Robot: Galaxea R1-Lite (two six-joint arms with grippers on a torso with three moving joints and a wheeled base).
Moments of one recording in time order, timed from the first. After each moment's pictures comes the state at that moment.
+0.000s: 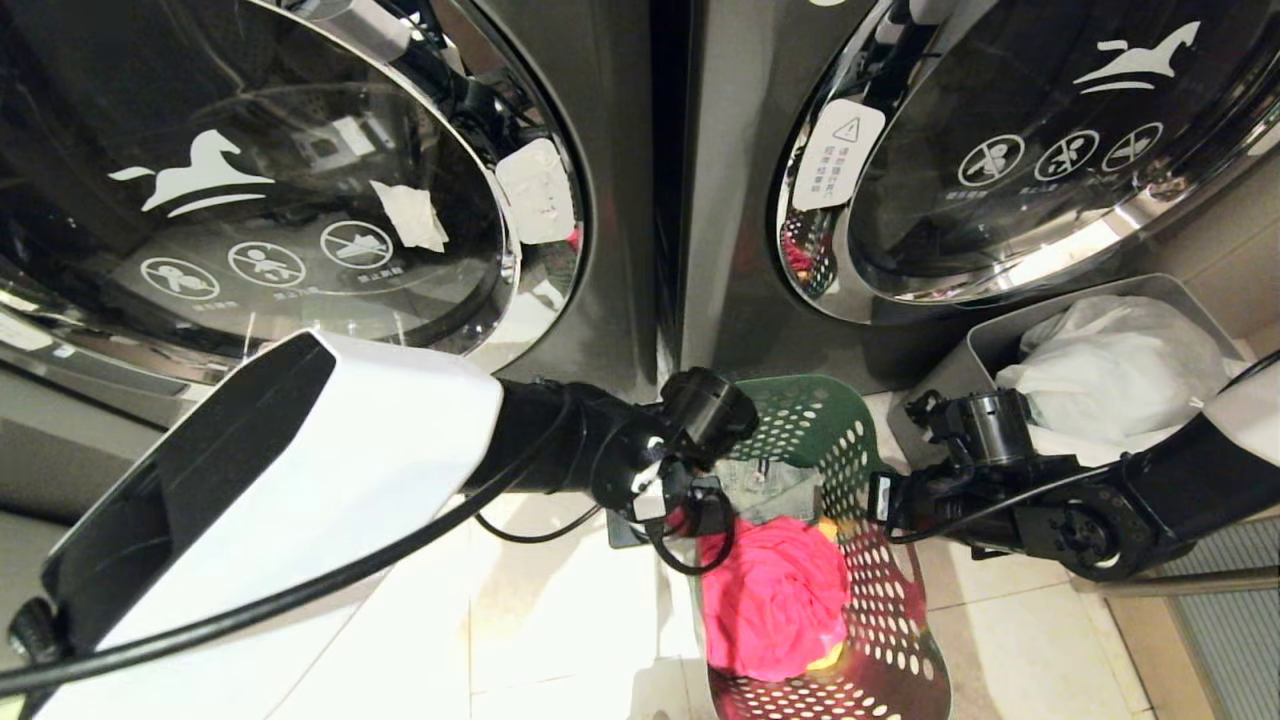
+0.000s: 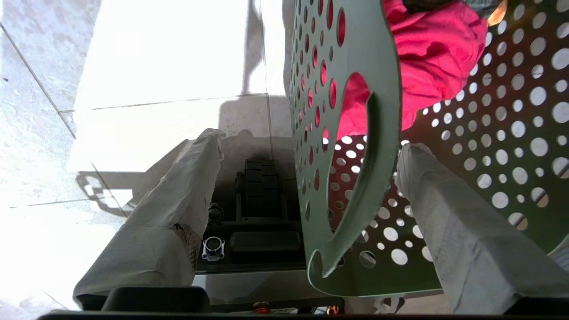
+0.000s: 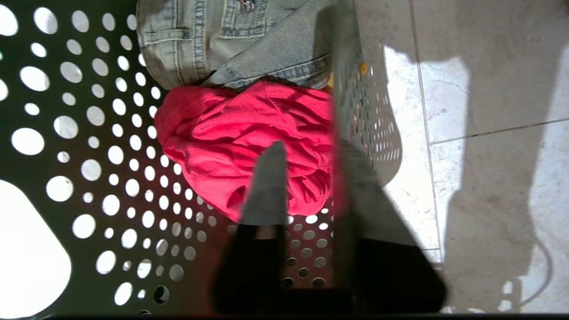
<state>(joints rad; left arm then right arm) -0.84 2.28 -1.74 0.42 0.29 -0.72 0.24 2.01 -0.88 -0.49 -0.03 0.37</state>
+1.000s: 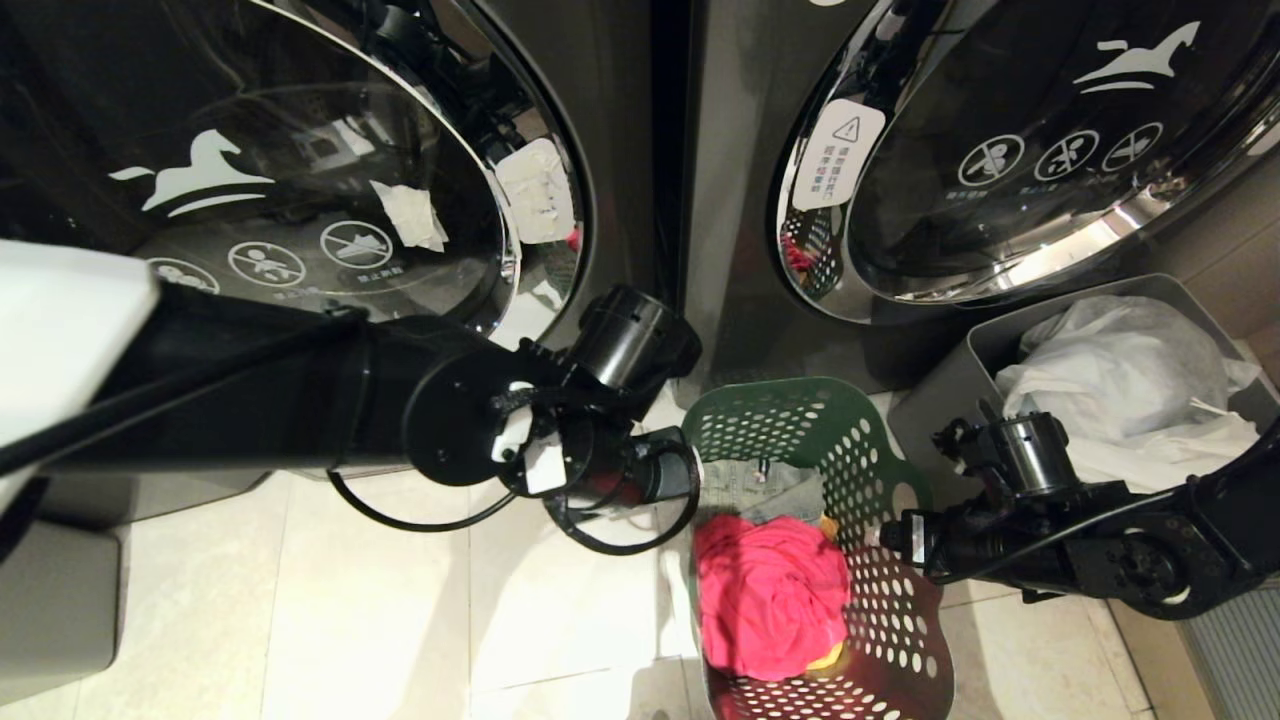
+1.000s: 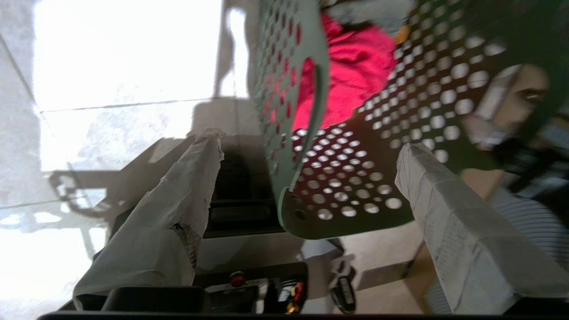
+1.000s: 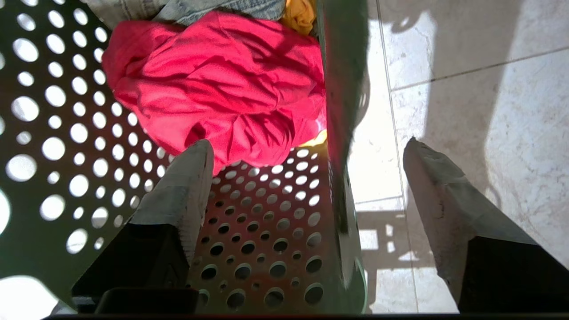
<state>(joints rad) -0.84 1.95 -1.51 0.36 0.26 -0.75 0.24 1.91 -0.74 -0.41 -0.09 0.35</state>
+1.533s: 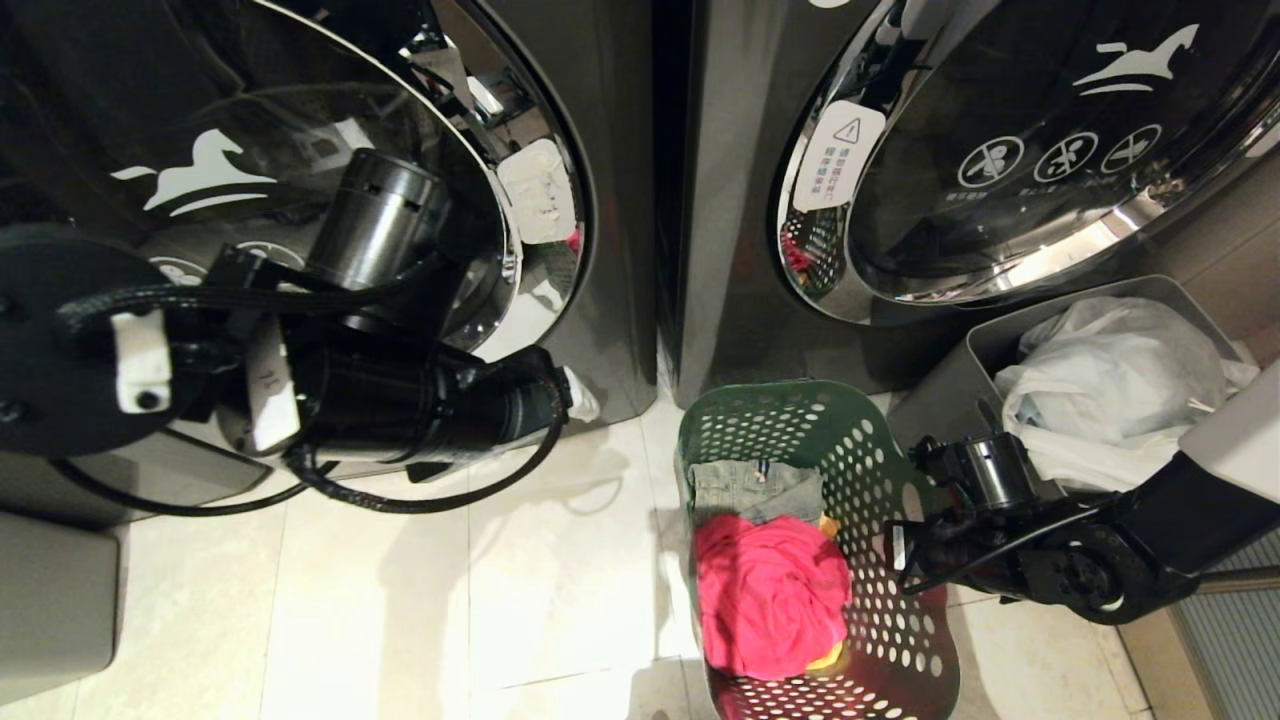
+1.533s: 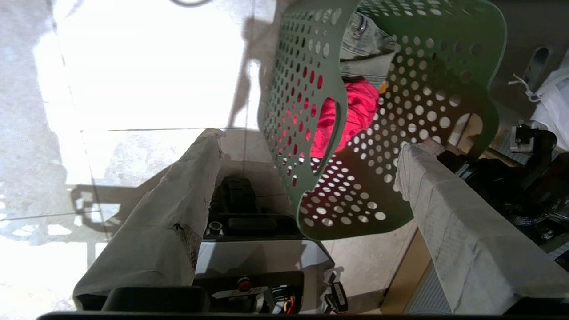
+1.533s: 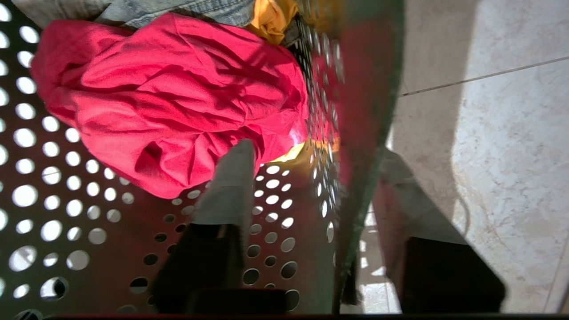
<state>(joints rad) -0.72 1.63 -1.34 0.35 0.25 -0.72 0.24 2.05 -0.76 -0.53 -0.18 0.29</state>
